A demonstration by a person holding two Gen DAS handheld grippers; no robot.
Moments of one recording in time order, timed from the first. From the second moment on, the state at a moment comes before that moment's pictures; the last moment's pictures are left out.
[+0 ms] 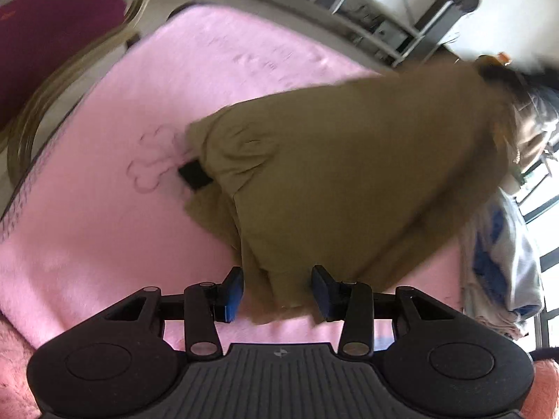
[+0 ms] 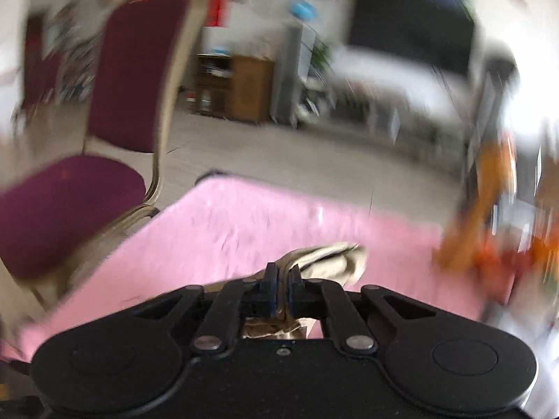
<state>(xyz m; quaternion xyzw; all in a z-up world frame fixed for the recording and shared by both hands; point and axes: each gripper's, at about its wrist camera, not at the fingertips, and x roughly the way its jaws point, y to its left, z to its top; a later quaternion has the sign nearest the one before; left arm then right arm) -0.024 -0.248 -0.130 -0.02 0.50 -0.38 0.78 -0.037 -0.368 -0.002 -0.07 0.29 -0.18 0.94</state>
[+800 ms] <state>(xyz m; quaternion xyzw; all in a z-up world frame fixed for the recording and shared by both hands) -0.014 -0.259 -0.107 -0.05 0.49 -0.40 0.77 -0.102 -0.522 -0.048 0.23 0.38 -0.23 0.87</state>
